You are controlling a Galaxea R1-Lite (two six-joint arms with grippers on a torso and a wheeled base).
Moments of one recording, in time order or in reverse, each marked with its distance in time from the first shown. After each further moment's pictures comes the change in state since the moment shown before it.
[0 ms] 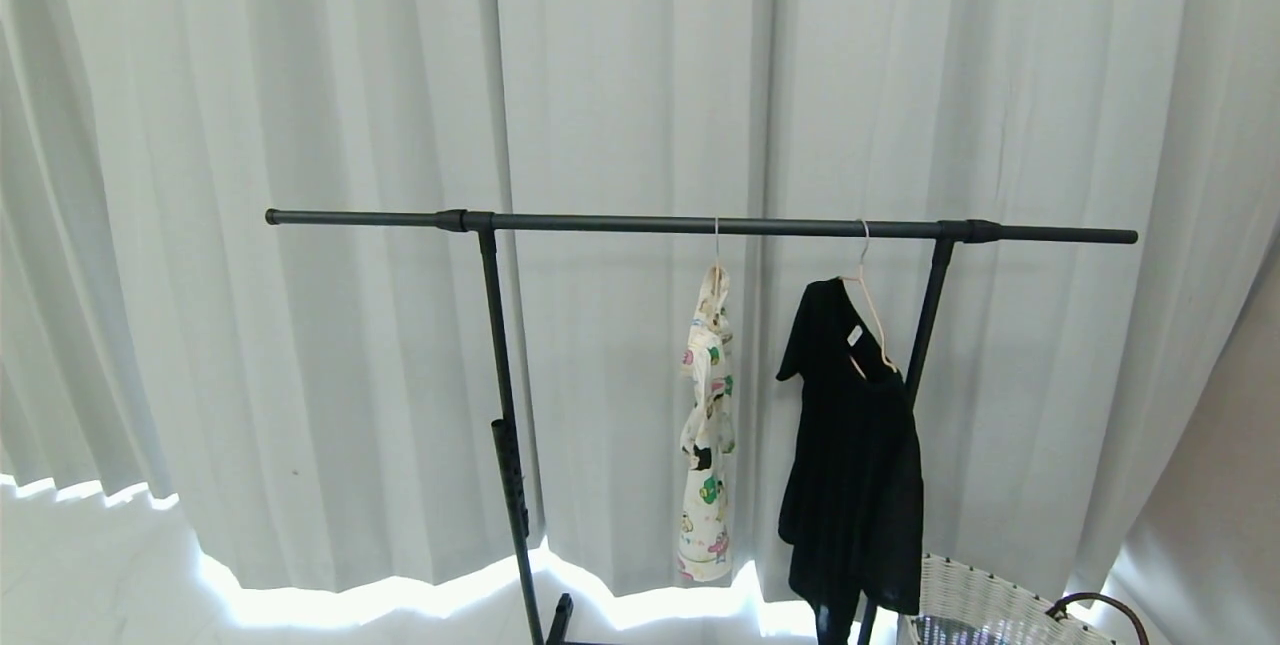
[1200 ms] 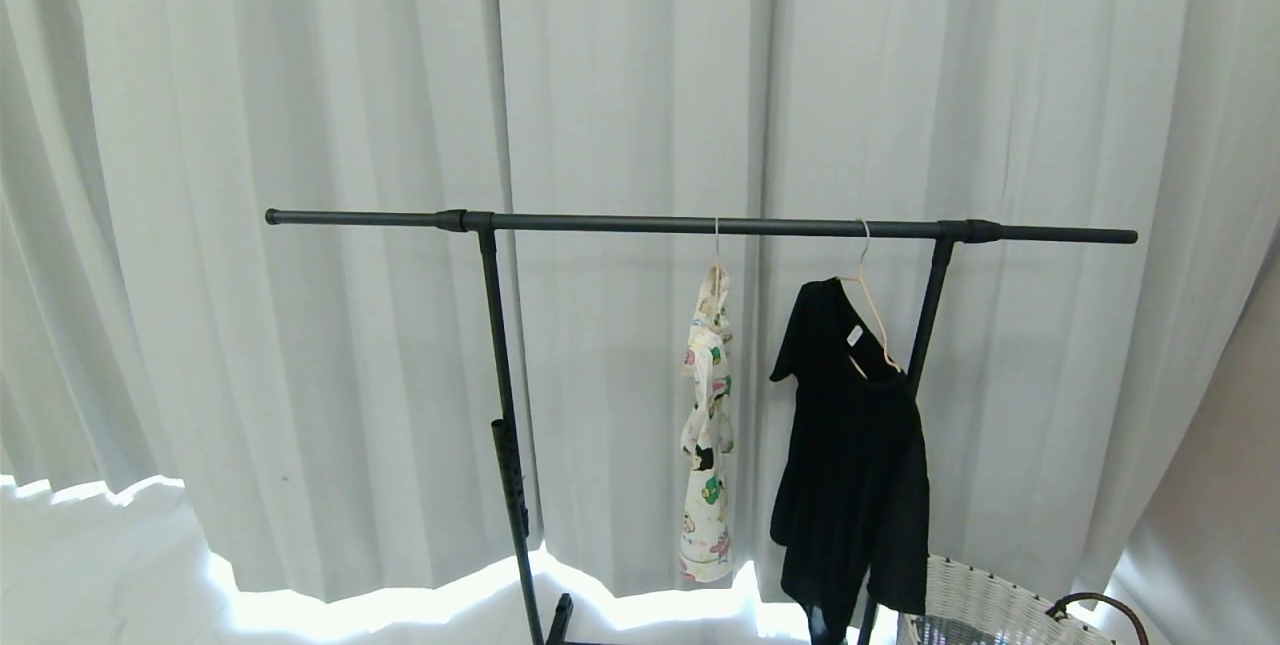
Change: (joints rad) left arm -0.006 -0.001 -0.013 0.039 -0.157 -0.123; right arm 0.001 -0.002 0.082 -0.162 0.597 0.150
